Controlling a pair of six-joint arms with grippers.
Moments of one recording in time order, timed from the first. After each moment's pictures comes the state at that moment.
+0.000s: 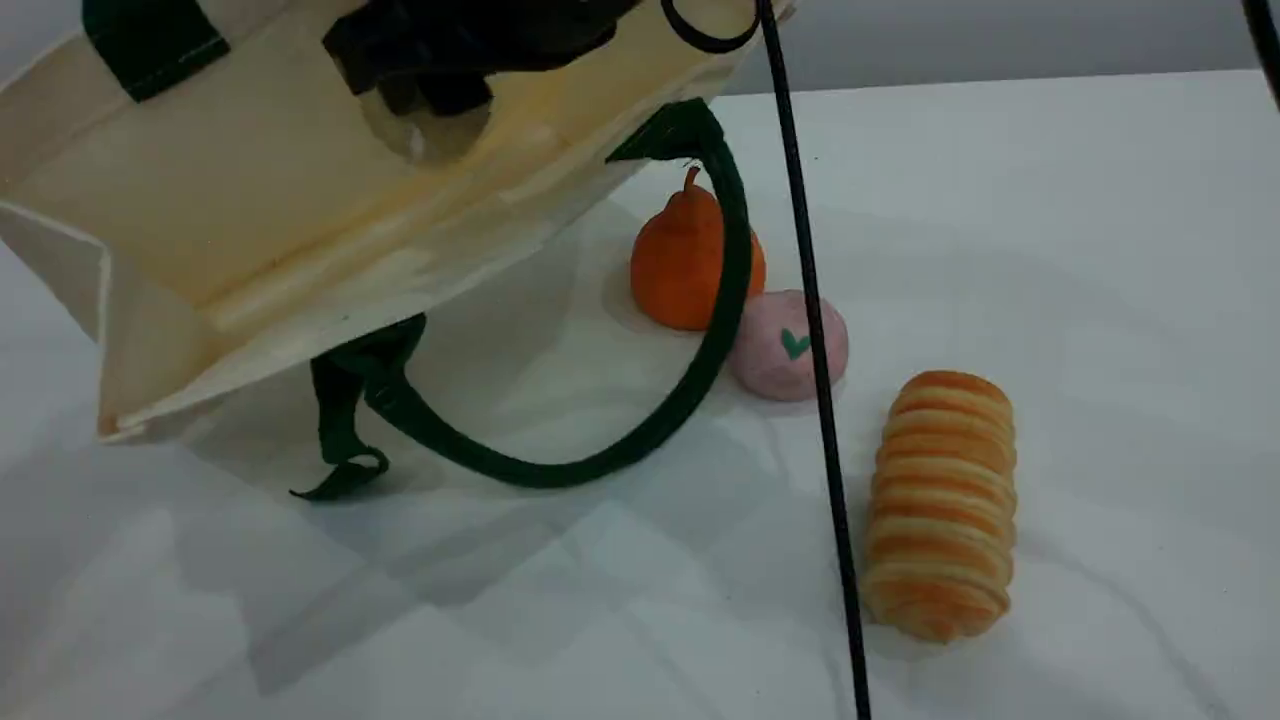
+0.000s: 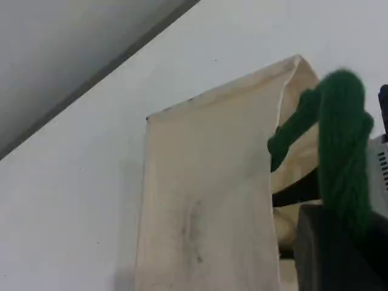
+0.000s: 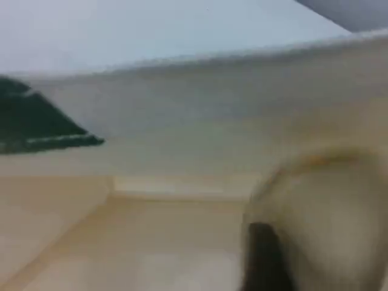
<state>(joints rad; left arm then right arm) -0.10 1.59 -1.78 -0.53 1.22 0.70 0.78 1.99 -1.31 1.11 0.05 -1.11</state>
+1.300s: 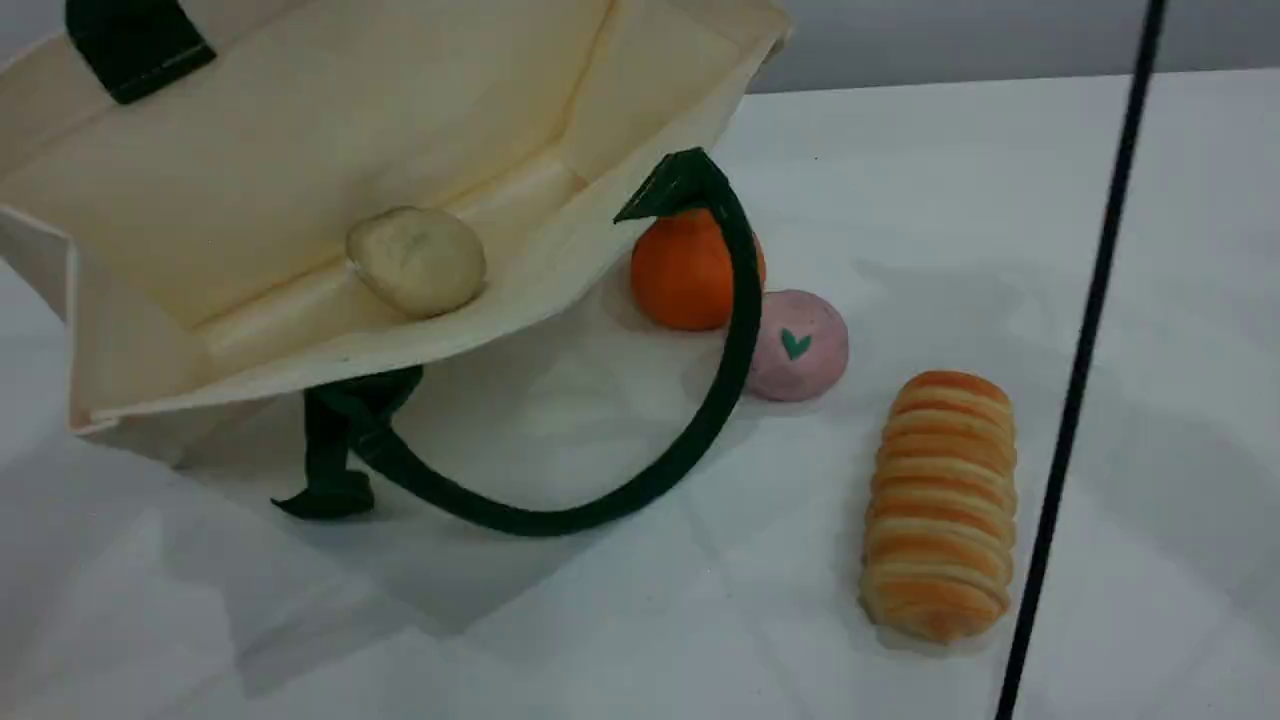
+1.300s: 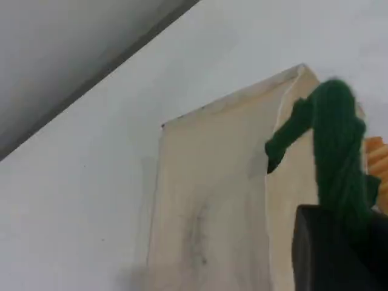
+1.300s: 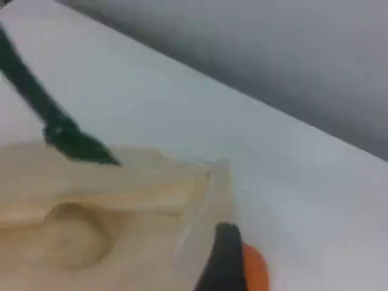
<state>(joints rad) -0.10 1.59 -1.78 -0.51 1.22 0.70 0.32 1.62 -1.30 0.70 0.51 -0.75</state>
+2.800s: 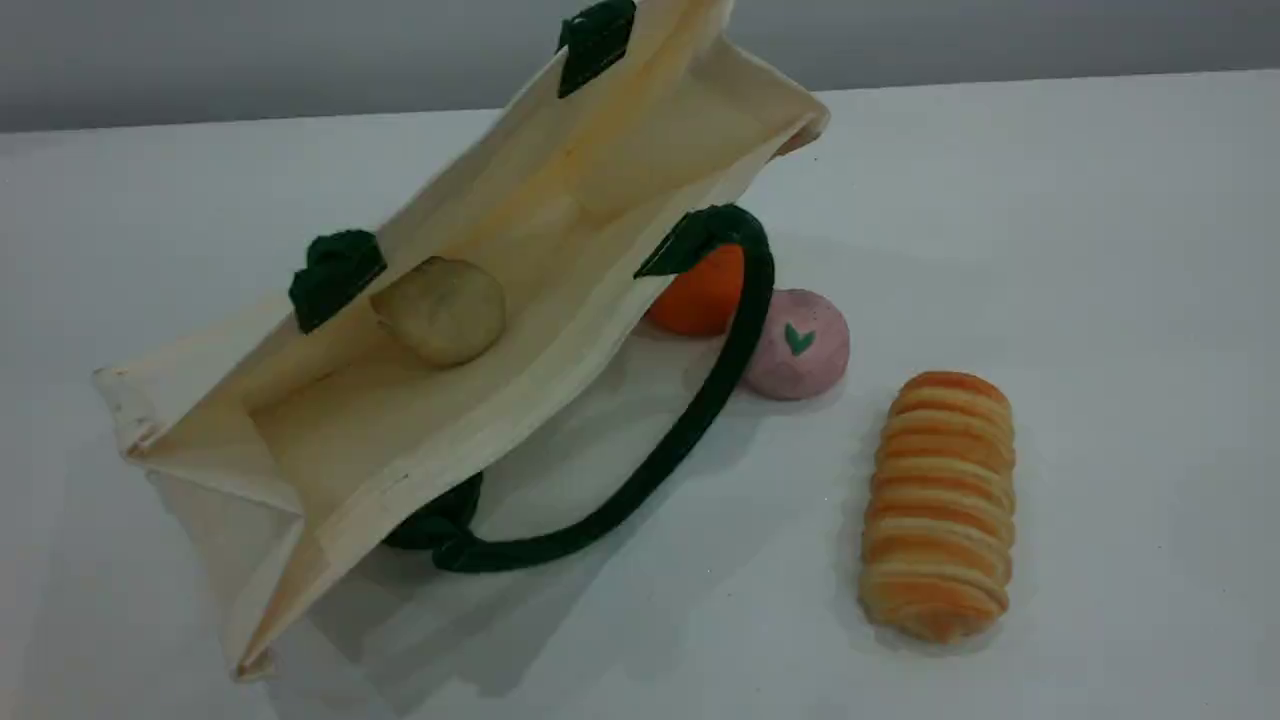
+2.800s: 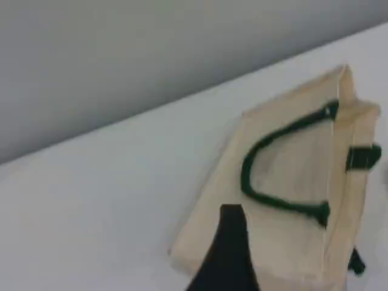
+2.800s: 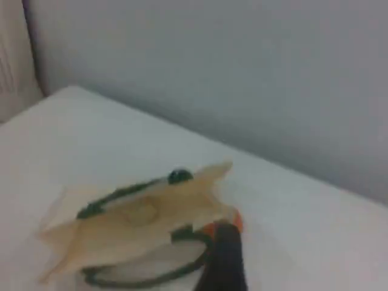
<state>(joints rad) -0.10 0.56 -1.21 -0.20 1.22 0.31 0.31 0.56 -1.30 0.28 1.22 -0.22</state>
